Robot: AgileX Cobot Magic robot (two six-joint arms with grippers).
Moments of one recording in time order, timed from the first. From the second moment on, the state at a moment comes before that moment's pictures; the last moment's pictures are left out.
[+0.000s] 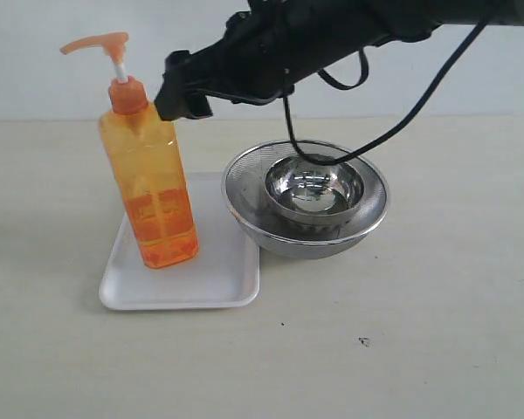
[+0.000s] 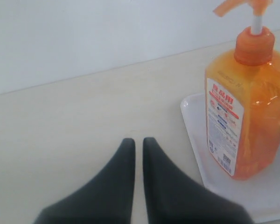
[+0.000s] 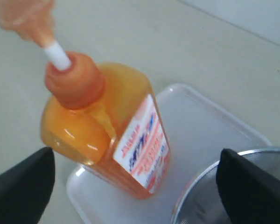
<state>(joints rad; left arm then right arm) -0.70 0.82 -0.64 1.04 0.80 -1.03 0.59 1.80 -1.48 0.75 0.55 -0.66</state>
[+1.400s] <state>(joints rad) -0.14 1.38 -0.64 1.73 0.02 -1.65 0.42 1.91 -1.35 1.35 0.77 -1.60</state>
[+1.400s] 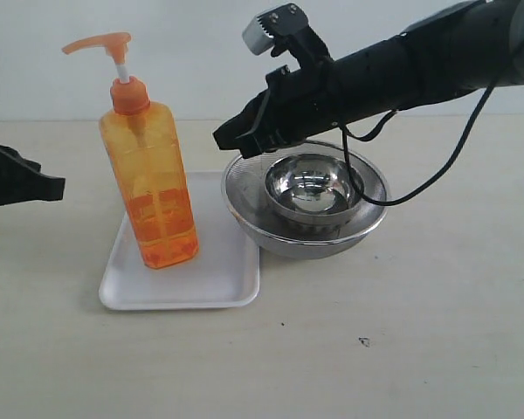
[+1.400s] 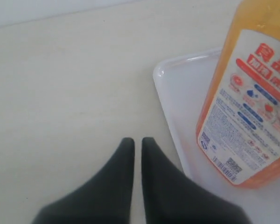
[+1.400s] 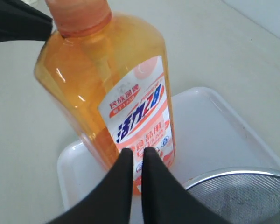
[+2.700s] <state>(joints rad) -0.10 1.62 -0.87 1.53 -0.33 -1.14 0.52 1.94 -1.35 1.38 0.72 -1.67</state>
